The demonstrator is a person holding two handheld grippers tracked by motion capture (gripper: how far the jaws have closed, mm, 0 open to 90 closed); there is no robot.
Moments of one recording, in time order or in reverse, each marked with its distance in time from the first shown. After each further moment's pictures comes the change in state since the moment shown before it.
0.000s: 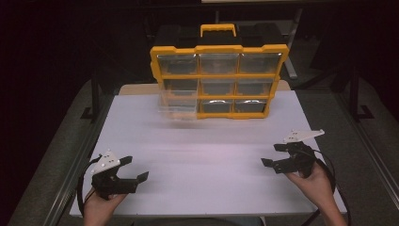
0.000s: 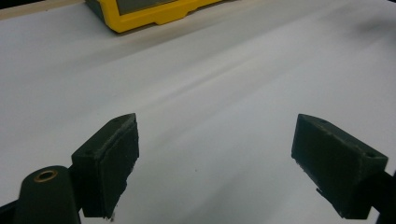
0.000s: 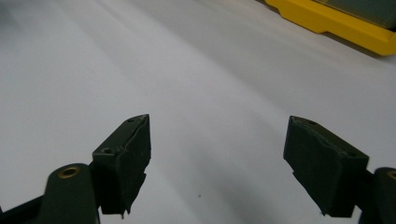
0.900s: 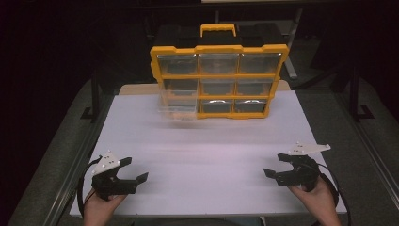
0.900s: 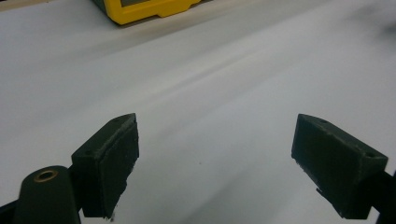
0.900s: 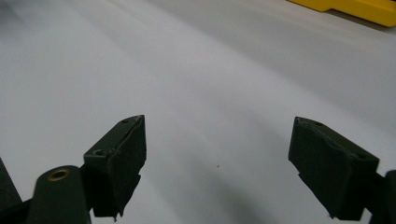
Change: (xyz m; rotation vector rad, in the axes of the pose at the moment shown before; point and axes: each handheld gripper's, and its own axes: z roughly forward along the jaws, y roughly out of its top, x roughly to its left) left arm 0.003 -0.005 0.002 0.013 0.007 -0.004; right arm 0.015 -0.029 -0.007 -0.029 -0.013 0.039
